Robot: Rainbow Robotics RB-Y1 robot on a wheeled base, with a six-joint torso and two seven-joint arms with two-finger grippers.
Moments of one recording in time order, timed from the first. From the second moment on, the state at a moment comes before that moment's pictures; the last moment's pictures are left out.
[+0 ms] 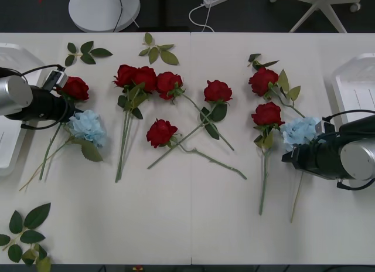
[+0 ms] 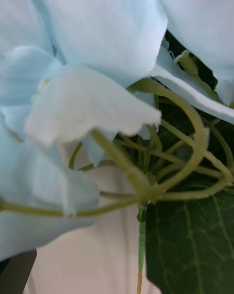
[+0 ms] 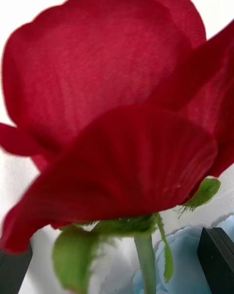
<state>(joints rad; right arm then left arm) -0.15 -0.68 0.18 -1.70 -0.68 1.19 1.02 -0.81 0.80 -0.69 -0.71 1.33 0.66 -2.03</state>
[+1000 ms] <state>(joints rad) -0.17 -0.68 0.22 -1.64 -0.71 1.17 1.06 -0.85 0.78 -0.71 -0.68 1.34 0.66 -2.03</state>
